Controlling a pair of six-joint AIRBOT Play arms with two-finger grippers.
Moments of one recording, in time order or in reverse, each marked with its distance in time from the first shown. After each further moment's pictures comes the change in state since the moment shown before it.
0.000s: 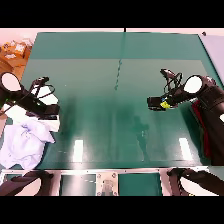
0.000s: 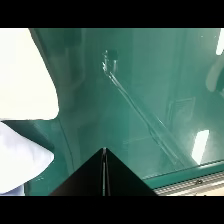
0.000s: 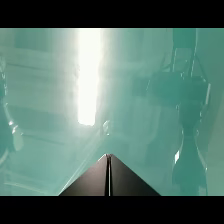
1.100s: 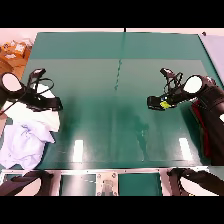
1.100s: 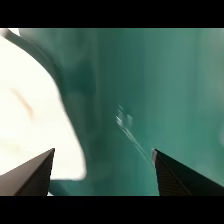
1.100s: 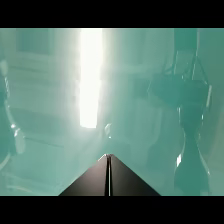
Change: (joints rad) left arm 0.000 -0.002 0.000 0.082 0.249 0.000; right arm 0.000 -0.001 -0.001 0.012 -0.020 0.000
